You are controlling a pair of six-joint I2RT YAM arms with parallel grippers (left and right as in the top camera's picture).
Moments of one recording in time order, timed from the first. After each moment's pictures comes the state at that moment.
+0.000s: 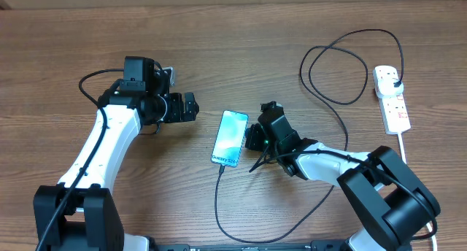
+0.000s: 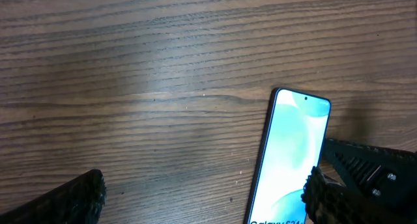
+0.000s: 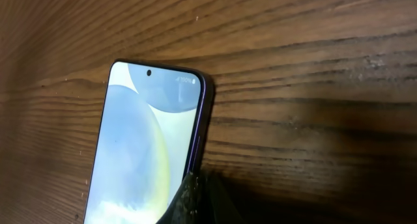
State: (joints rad) left arm -0.07 1.61 1.12 -0.69 0.31 -0.16; right arm 0.61 1.78 0.70 0.23 -0.08 0.78
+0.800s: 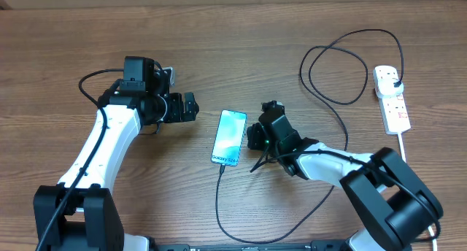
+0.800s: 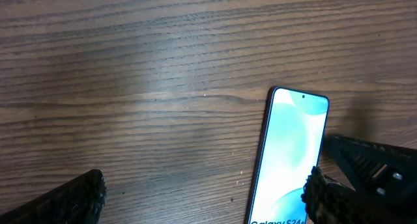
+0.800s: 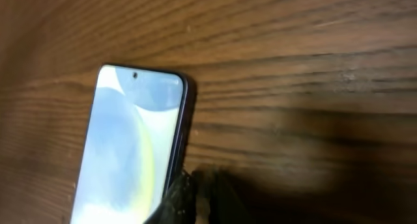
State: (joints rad) left arm -0.07 1.61 1.12 -0.69 0.31 -0.16; right arm 0.60 1.76 0.70 0.18 -0.04 0.75
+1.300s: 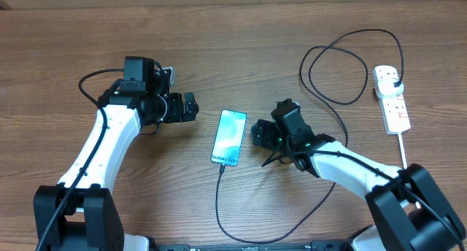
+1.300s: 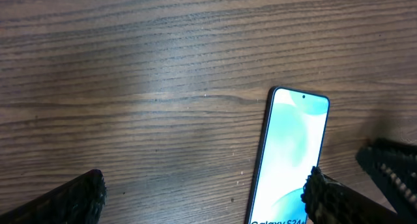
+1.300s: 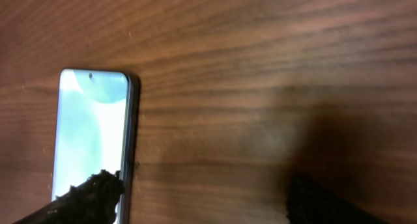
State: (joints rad) left arm -0.07 1.61 1.12 -0.69 0.31 -0.16; right arm 0.54 1.62 0.72 -0.08 -0.04 0.75
